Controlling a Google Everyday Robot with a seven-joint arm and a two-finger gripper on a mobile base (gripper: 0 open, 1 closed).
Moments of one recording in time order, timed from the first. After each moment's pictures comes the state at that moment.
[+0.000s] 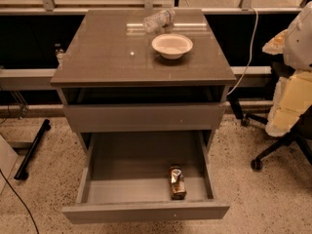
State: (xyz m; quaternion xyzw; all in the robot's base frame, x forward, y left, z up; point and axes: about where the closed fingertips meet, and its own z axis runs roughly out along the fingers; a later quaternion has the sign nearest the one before) arm 0.438 -0.217 0.976 -0.60 0.78 -0.03 0.16
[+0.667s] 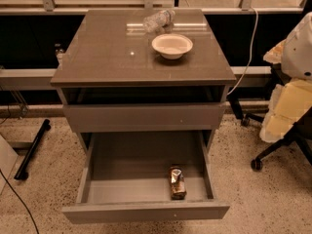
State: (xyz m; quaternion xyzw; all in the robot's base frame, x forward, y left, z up) arm 0.435 -0.215 0.963 -0.58 0.80 -0.02 0.16
